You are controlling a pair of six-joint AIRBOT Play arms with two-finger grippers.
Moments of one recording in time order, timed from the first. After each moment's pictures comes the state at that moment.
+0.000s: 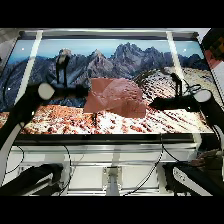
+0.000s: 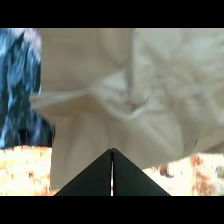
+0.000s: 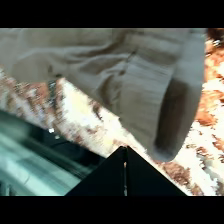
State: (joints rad) left arm -0.29 -1.09 0.94 1.18 -0.77 -1.49; right arm -0.14 -1.08 0.80 -0.74 1.16 1.08
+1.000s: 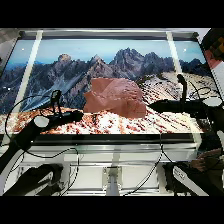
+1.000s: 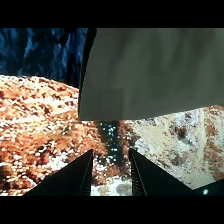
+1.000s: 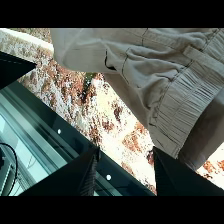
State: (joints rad) left arm -0.16 -0.97 0.48 0.72 -0.55 -1.10; right arm -0.23 -1.05 0.75 -0.55 1.22 0.72
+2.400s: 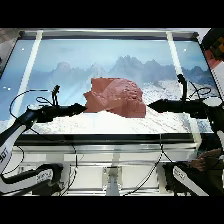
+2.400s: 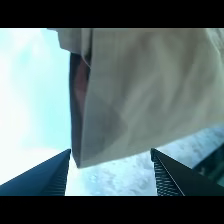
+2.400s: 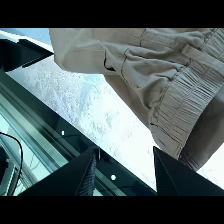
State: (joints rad) left arm 0.10 -1.33 0.64 0.33 -0.89 -0.59; right arm -0.23 -1.05 0.75 -0.55 1.22 0.75
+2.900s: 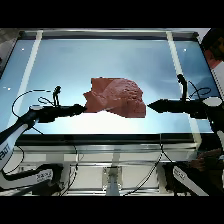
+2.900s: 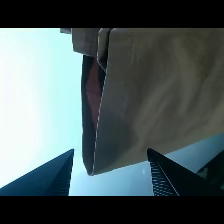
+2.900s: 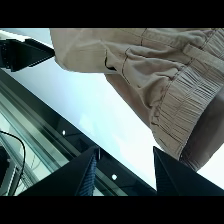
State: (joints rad) left arm 0.09 -1.38 0.64 0.29 -0.89 -0.53; right arm -0.23 -1.05 0.75 -0.55 1.22 0.76
